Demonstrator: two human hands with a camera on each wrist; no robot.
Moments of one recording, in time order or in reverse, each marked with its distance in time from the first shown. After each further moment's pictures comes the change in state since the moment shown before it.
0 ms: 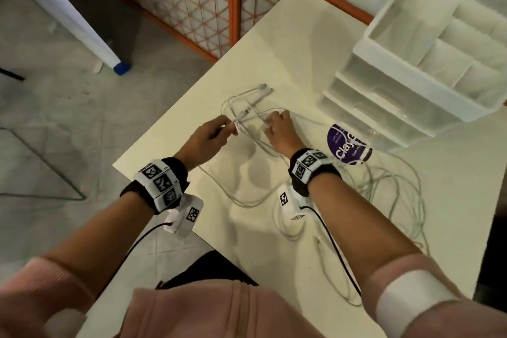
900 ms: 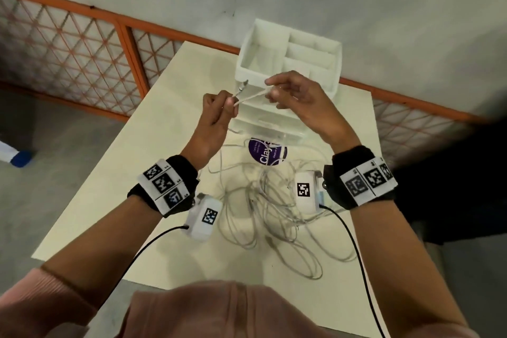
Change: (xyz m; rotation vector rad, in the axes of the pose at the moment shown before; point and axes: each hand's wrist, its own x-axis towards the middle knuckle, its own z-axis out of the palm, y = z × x) left_hand 0.013 0.164 0.075 -0.241 -0.041 0.535; right_hand -0.167 -0.018 -0.218 0.542 0.398 -0.152
